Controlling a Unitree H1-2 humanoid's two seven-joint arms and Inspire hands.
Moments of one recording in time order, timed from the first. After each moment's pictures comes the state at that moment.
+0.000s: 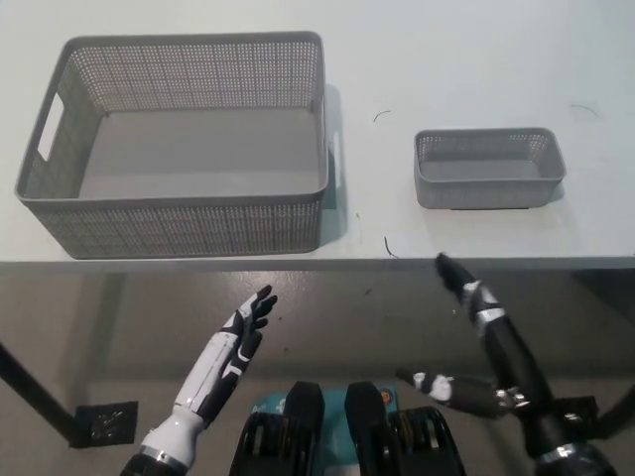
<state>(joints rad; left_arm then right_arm) -0.13 0.14 -0.17 0.21 0.11 -0.35 -0.10 -0.07 -0.14 0.14 -0.10 -0.11 -0.25 0.10</state>
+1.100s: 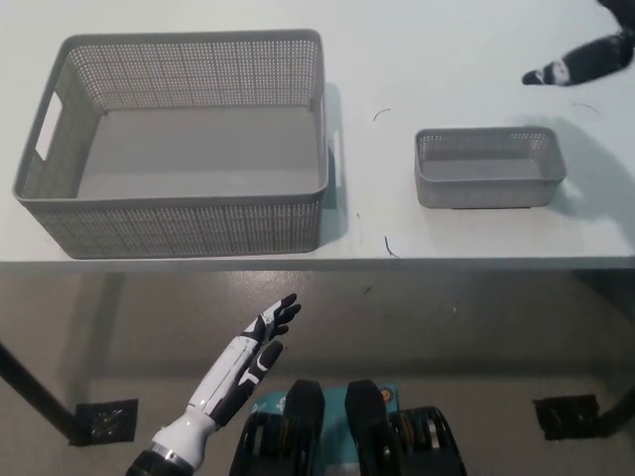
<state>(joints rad) -0.14 0.15 -0.20 0.21 0.11 -0.36 -0.15 -1.04 -0.60 0.35 0.26 -0.36 0.19 0.46</state>
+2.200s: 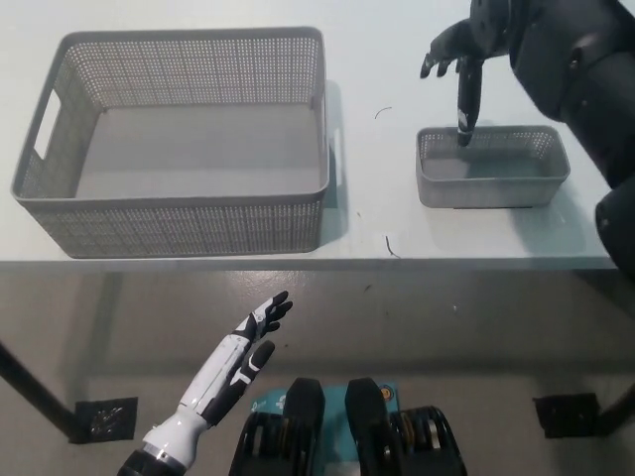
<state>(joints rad) -0.14 0.16 -0.18 0.21 0.12 -0.38 -0.15 -1.55 -0.20 0.80 1.36 -0.57 0.08 0.79</state>
